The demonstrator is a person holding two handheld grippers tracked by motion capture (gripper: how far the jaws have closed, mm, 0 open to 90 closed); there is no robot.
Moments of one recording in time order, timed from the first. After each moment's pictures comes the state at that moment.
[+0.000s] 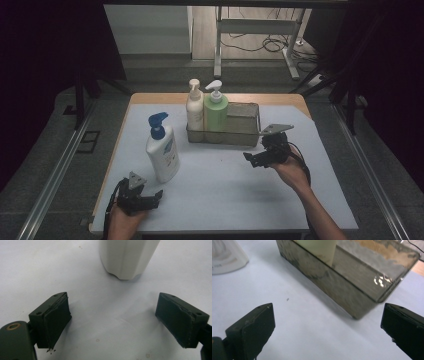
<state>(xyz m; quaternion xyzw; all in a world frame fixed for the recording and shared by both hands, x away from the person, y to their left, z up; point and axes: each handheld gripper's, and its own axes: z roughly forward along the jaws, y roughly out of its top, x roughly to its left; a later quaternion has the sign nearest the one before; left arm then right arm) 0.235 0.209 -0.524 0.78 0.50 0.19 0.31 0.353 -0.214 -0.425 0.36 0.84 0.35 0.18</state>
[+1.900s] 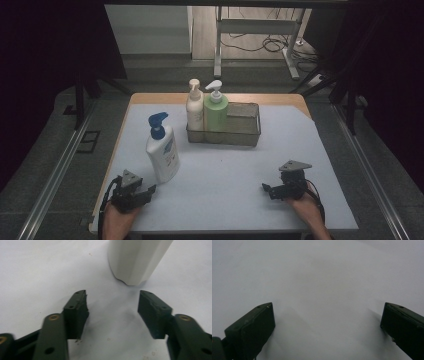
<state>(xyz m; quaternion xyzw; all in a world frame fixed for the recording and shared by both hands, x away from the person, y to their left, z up) 0.237 0.225 -0.515 0.77 0.51 0.17 0.33 0.297 -0.280 -0.522 0.42 0.83 0.33 0.16</state>
